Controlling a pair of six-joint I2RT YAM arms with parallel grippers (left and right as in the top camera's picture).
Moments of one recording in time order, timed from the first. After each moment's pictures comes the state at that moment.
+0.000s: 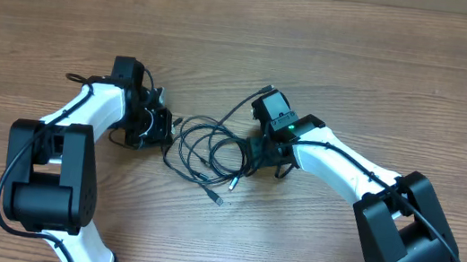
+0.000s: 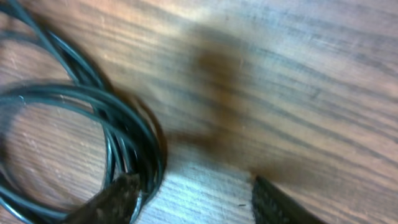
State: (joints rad) left arm 0.01 1.90 1.10 -0.75 0.41 -0.16; right arm 0.60 1.87 1.15 -0.61 -0.04 0.30
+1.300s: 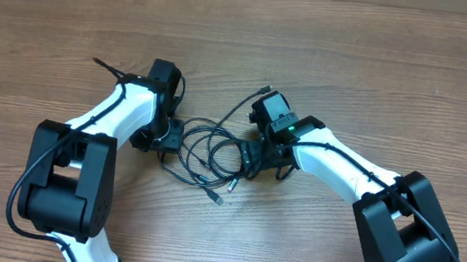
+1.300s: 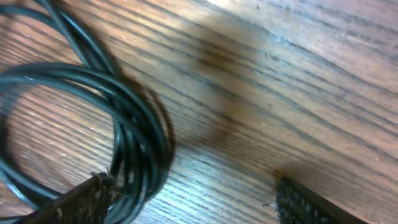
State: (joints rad) left arm -0.17 1.88 1.14 -0.83 -0.01 -0.16; right arm 0.60 1.87 1.13 -0.59 -0.06 0.21
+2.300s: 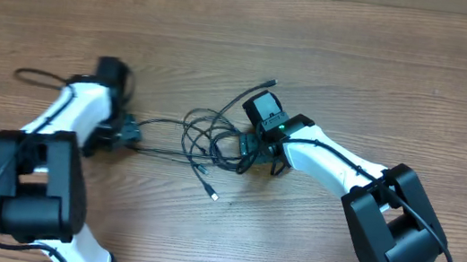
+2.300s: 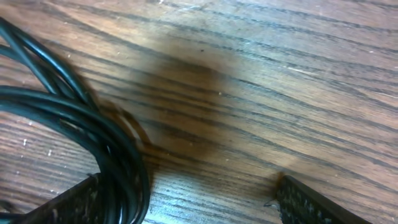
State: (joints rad) left arm 0.10 1.85 1.10 -0.86 -0.21 -0.47; right arm 0.62 1.93 1.18 -0.57 0.10 0.35
